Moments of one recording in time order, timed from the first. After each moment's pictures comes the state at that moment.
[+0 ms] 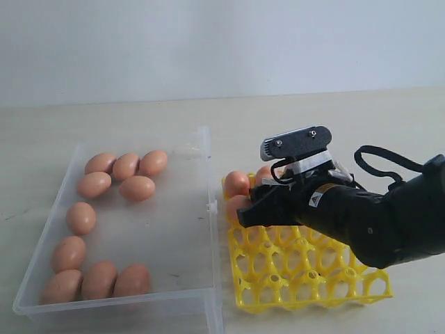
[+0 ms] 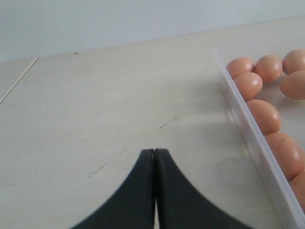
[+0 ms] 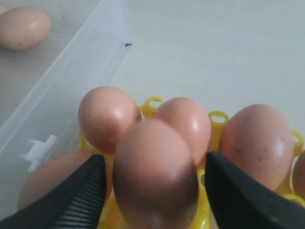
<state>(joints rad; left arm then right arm) 0.04 0.01 0.00 0.10 0.39 0.03 0.63 1.82 -0.63 0.39 -0.50 -0.19</state>
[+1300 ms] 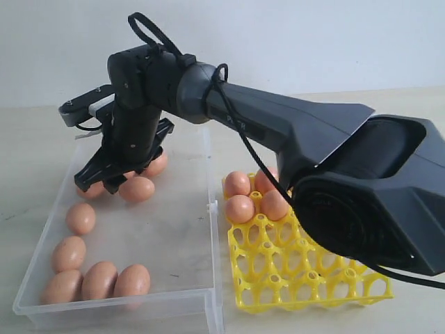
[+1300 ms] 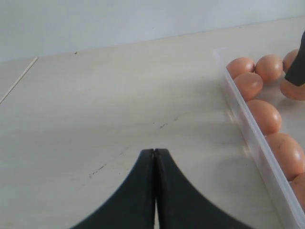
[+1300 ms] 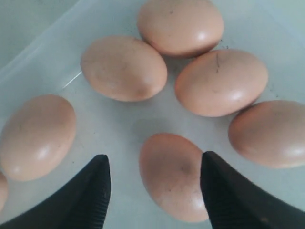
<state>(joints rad) 0.04 0.01 0.00 0.10 0.39 0.03 0.80 2.55 -2.36 0.07 1.06 -0.11</state>
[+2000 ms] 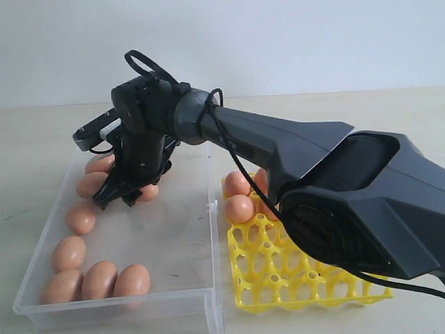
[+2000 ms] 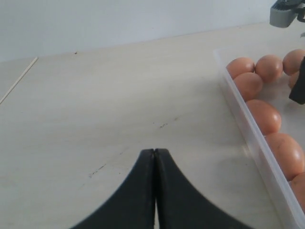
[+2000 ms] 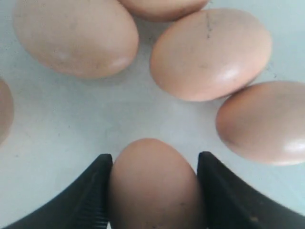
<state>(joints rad) 0.04 0.01 0.00 0.10 0.39 0.03 0.80 2.62 -2.37 -0.02 1.06 -0.11</state>
